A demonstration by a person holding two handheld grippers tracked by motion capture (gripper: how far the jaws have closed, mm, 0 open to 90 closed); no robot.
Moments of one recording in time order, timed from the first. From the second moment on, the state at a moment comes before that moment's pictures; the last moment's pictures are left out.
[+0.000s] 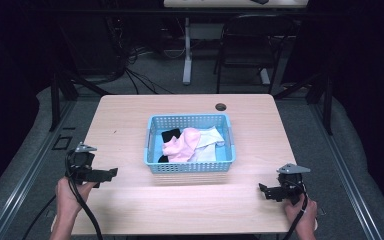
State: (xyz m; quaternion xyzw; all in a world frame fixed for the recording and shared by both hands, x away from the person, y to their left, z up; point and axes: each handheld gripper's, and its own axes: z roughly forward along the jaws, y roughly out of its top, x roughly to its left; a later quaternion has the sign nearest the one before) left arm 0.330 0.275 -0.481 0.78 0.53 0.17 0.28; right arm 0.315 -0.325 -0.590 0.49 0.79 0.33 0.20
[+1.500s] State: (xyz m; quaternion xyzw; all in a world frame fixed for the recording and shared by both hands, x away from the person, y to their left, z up) left arm 0.419 0.150 -0.408 0.87 0.40 0.11 0.27; right arm 0.315 -0.326 -0.589 0.48 0.79 0.33 0.20
